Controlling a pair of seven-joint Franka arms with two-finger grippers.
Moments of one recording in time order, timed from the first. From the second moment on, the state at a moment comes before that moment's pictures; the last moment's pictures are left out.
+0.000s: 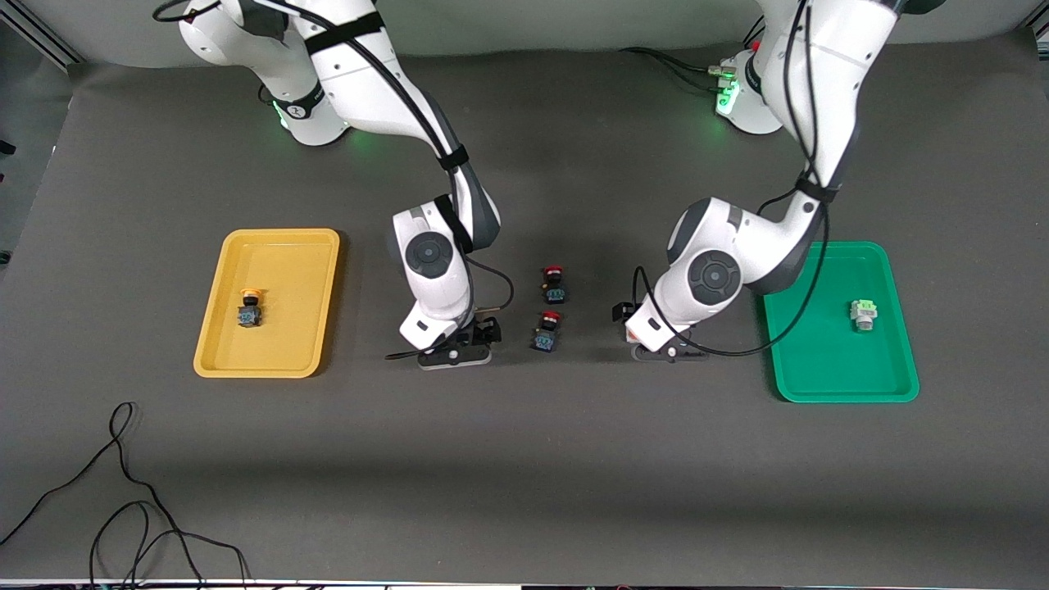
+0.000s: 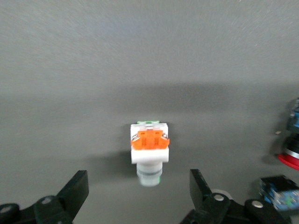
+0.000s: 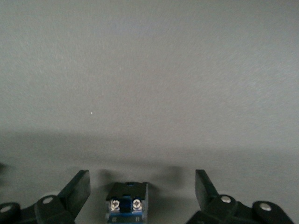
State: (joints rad) left arm -0.33 0.55 -0.17 -1.88 -0.08 2.36 -0.41; right arm 1.03 0.80 -0.48 -1.73 0.39 2.54 0.30
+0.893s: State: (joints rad) left arm -0.35 0.60 -0.16 -1.91 -0.08 2.49 -0.50; right arm 1.03 0.72 -0.49 -1.69 0.43 2.35 0.30
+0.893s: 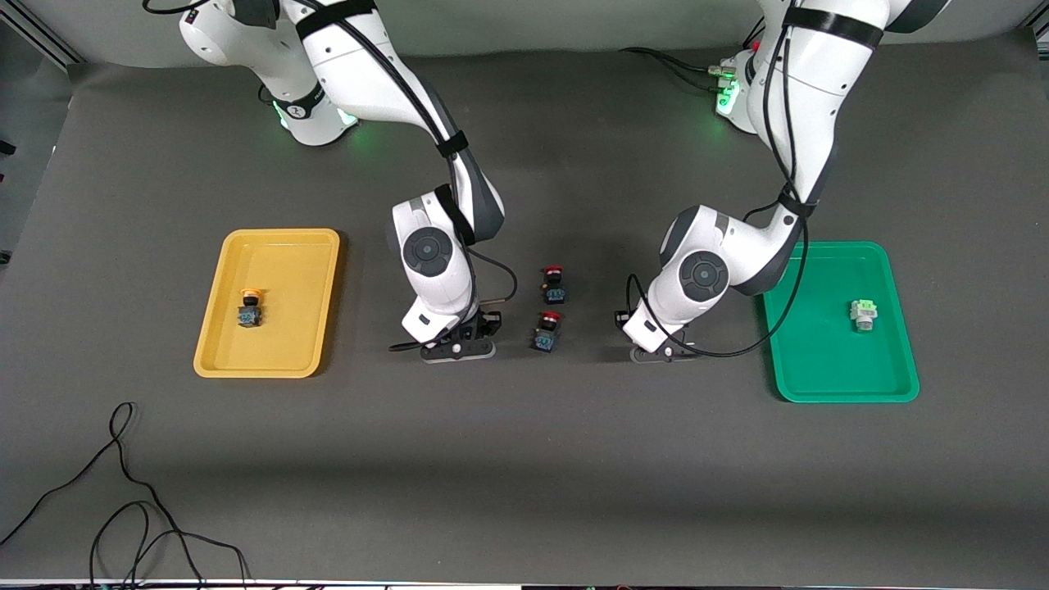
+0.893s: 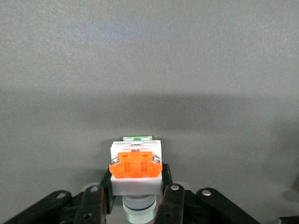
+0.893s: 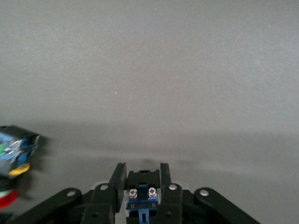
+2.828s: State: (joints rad) left arm 0.19 0.29 -0.13 -2.15 0.05 2.31 0.20; right arm 1.03 0.41 -0.99 -2.24 0.55 2.34 -0.40
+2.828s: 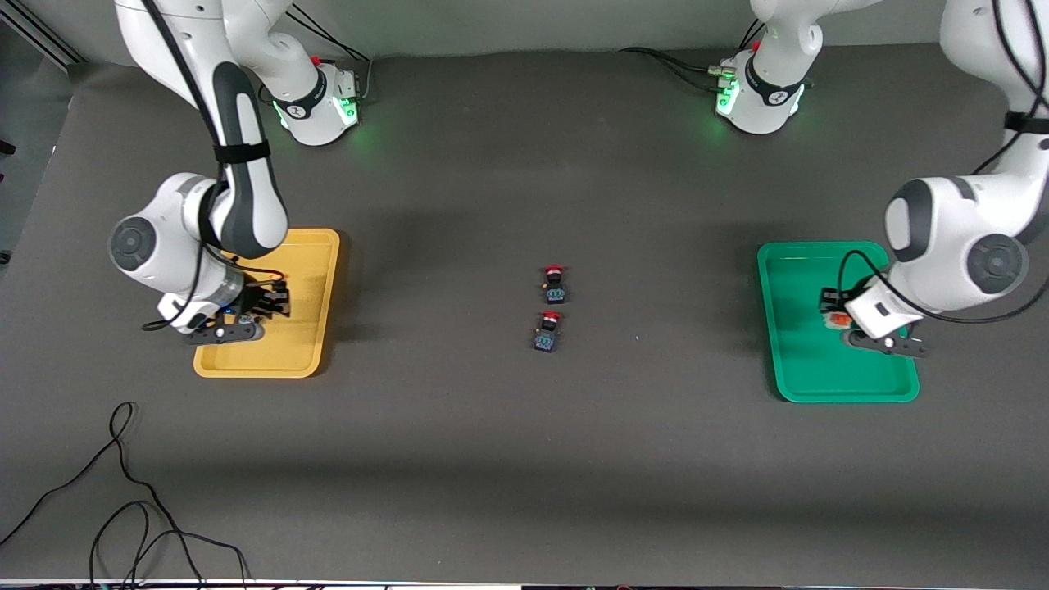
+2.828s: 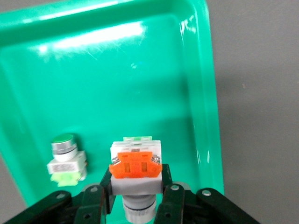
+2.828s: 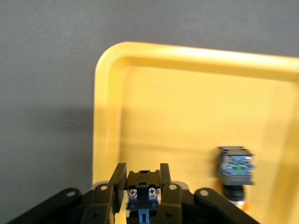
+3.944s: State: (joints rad) left arm 0.19 0.33 -0.14 -2.27 0.05 2.53 0.06; right arm 1.04 0.52 -1.06 -2.03 0.59 2.12 -0.44
